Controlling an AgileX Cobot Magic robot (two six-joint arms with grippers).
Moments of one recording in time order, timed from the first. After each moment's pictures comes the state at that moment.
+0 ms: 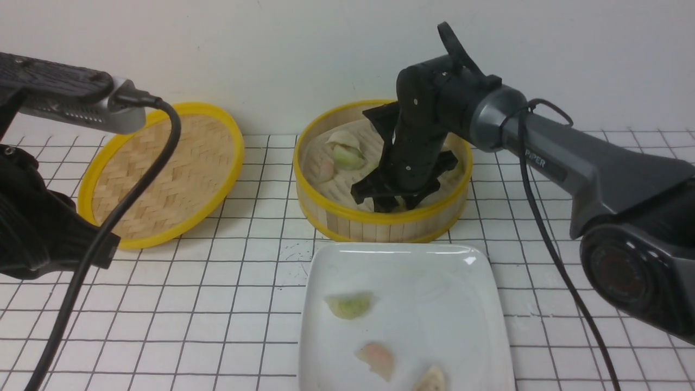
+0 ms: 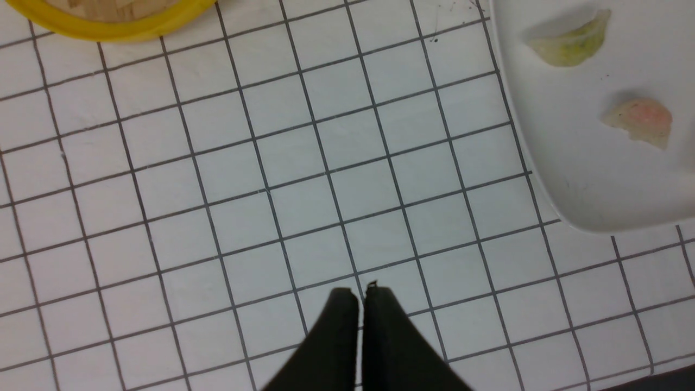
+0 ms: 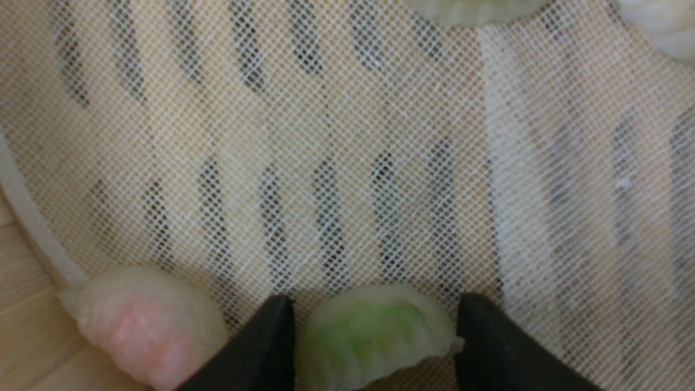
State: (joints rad) right arm 0.50 2.45 -2.24 0.02 1.24 0.05; left arm -0.28 1.09 -1.16 -0.02 1.25 -0.03
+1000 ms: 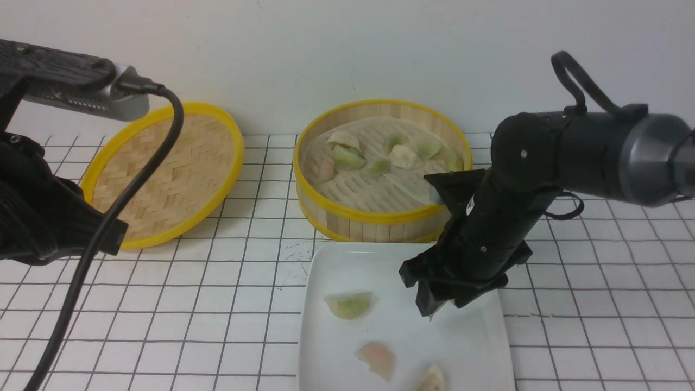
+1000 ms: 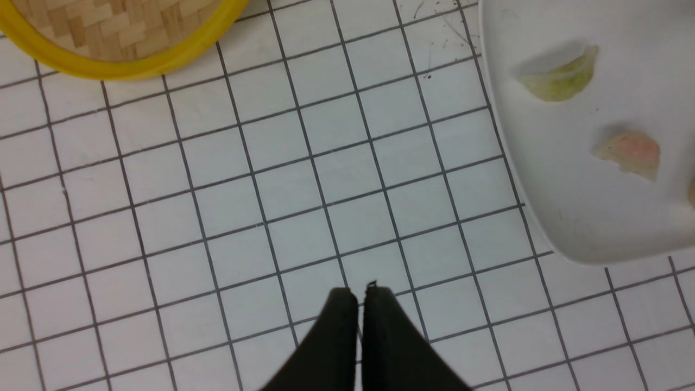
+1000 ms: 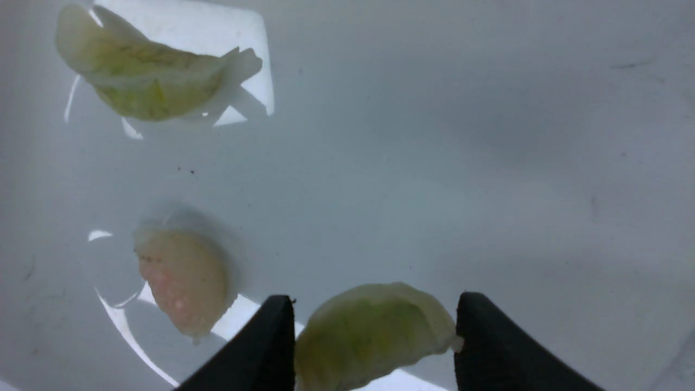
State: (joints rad) right arm 0.50 1.89 -1.31 0.28 1.00 0.03; left arm -0.28 1.10 -1.16 -0.03 1.19 -0.02
